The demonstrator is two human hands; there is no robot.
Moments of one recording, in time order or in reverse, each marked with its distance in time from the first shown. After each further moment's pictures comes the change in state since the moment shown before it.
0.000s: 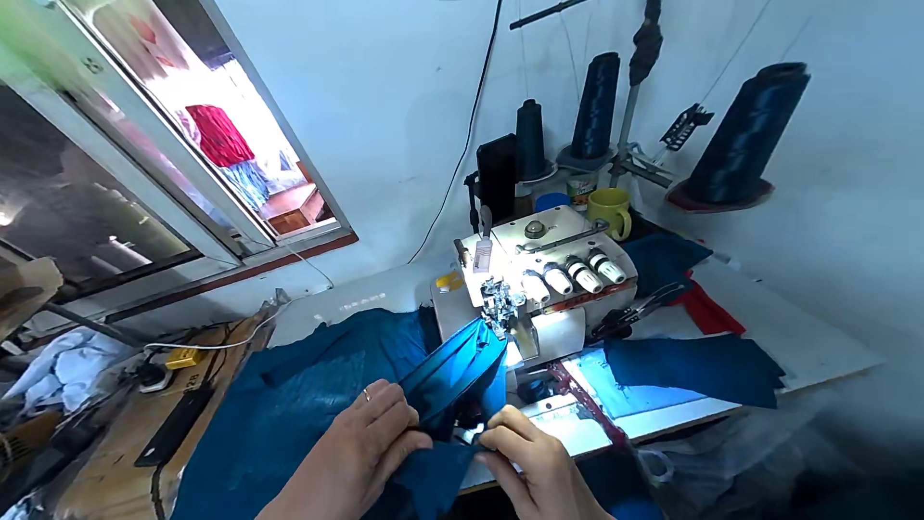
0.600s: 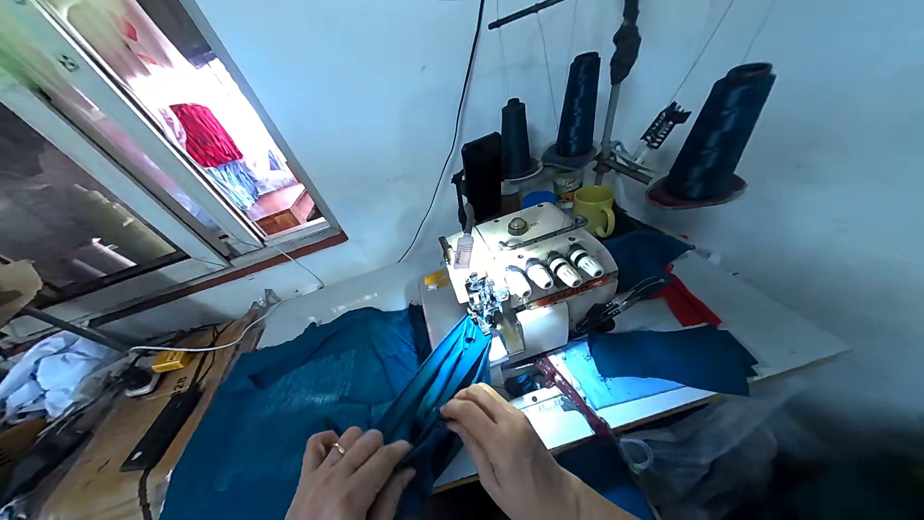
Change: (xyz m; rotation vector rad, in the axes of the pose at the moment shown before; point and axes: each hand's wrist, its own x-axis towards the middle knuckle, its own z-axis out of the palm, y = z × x) left_hand -0.011 0.069 -0.016 0.129 -0.148 -0.305; right_hand 0.027 -0.008 0.003 -0.138 0.029 -0.139
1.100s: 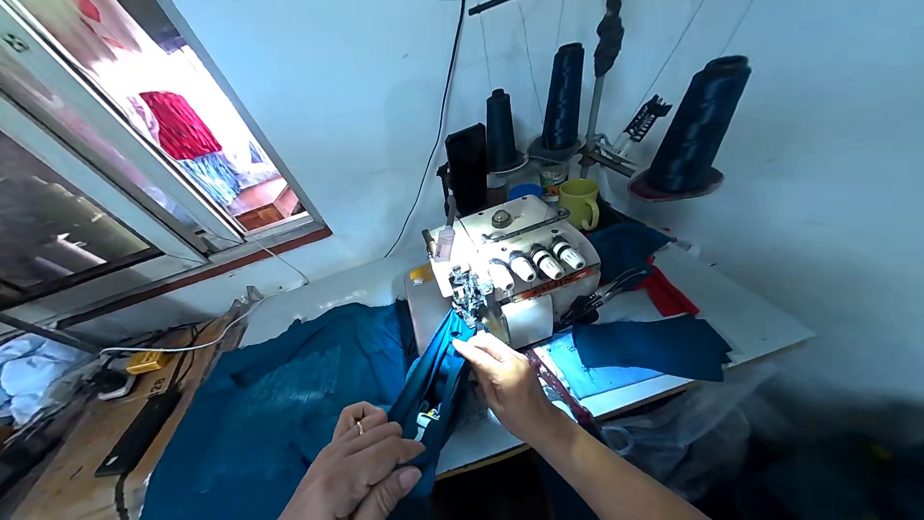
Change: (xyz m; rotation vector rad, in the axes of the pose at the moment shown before) left_hand 0.022 -0.006 0.003 -0.509 -0.023 0.246; right_hand 0.002 0.070 -0.002 -0.128 0.117 -0.056
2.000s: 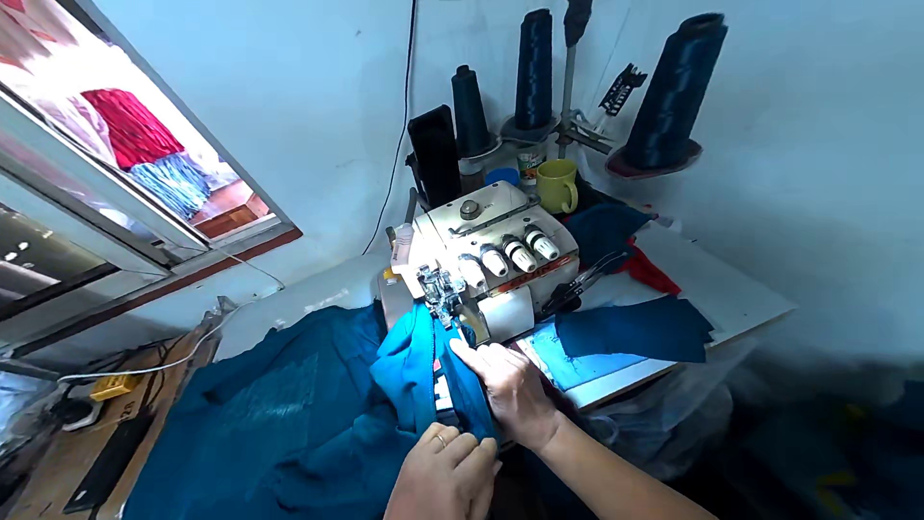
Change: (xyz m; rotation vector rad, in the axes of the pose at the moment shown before) left_hand 0.032 -0.007 0.108 0.341 0.035 0.081; right_hand -0.036 0.021 -0.005 -0.300 -0.071 0.138
